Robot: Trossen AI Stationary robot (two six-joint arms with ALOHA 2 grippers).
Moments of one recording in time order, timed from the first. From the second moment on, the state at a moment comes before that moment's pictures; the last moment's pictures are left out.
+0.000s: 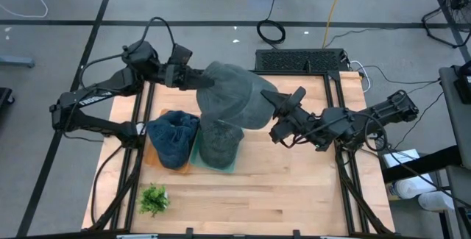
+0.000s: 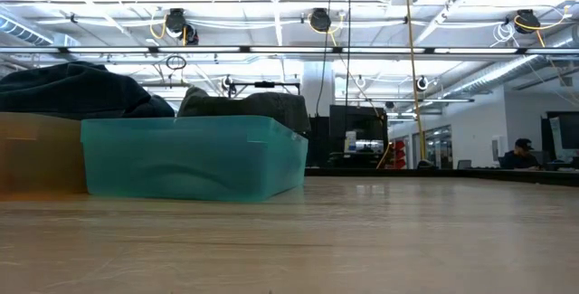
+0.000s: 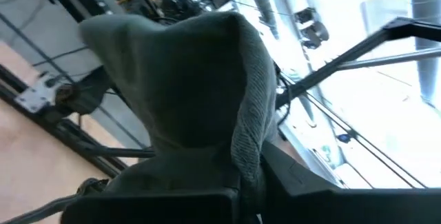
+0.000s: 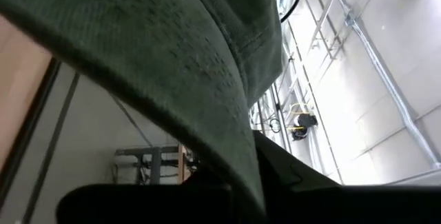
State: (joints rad) left arm 0.37 1.16 1.25 0.09 0.64 -1.10; right arm 0.38 1.36 1.41 0.13 1.05 -1.62
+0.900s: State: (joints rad) left arm 0.46 1.02 1.25 0.19 0.90 -0.90; right arm 0.38 1.35 1.41 0.02 0.98 -0.23
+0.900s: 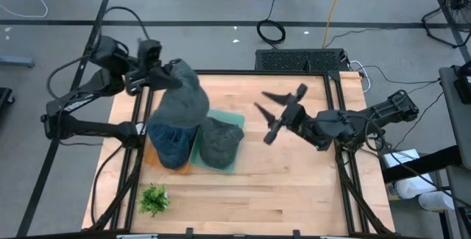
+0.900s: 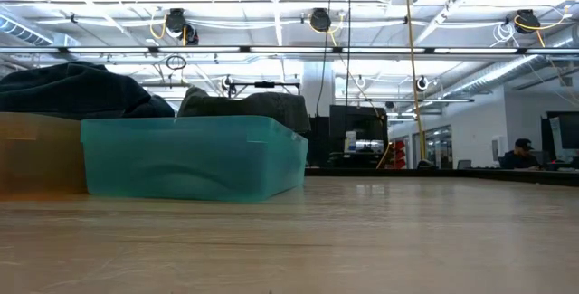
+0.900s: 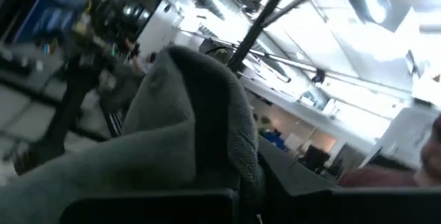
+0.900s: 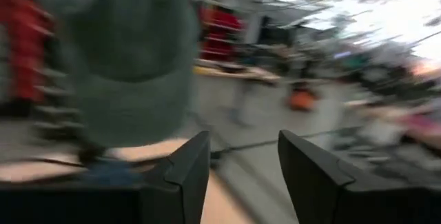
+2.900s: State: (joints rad) left arm -0.09 1.22 1.64 -1.10 -0.12 0.02; right arm -0.18 1.36 1.41 -0.29 0.50 -0.05
